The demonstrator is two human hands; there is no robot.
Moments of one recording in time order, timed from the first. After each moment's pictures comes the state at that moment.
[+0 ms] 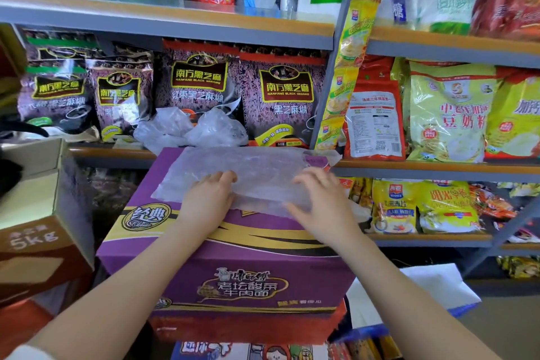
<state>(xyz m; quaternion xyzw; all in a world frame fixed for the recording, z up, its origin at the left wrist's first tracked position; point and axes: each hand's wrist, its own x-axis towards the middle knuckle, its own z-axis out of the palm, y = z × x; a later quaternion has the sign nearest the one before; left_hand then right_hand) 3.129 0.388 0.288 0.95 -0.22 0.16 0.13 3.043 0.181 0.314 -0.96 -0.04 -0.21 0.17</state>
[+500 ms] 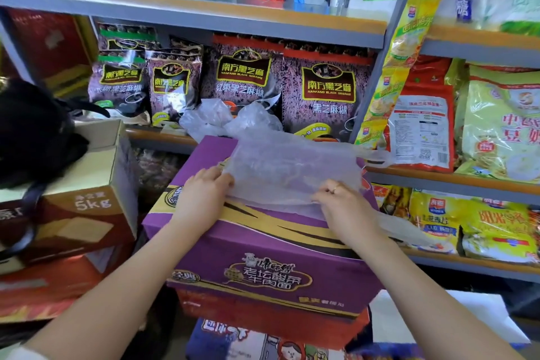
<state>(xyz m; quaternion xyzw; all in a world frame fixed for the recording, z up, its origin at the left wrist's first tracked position) 3.107 0.445 0.283 0.95 -0.20 0.23 0.12 3.057 0.186 0.301 -0.98 -0.13 -0.17 0.03</state>
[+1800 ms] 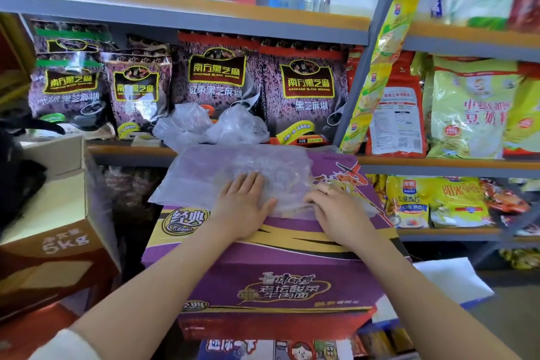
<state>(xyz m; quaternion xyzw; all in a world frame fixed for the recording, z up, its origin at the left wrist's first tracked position) 3.142 0.405 0.274 0.96 -0.26 0.00 0.10 3.067 0.213 0.294 -0.98 -0.08 -0.14 0.09</state>
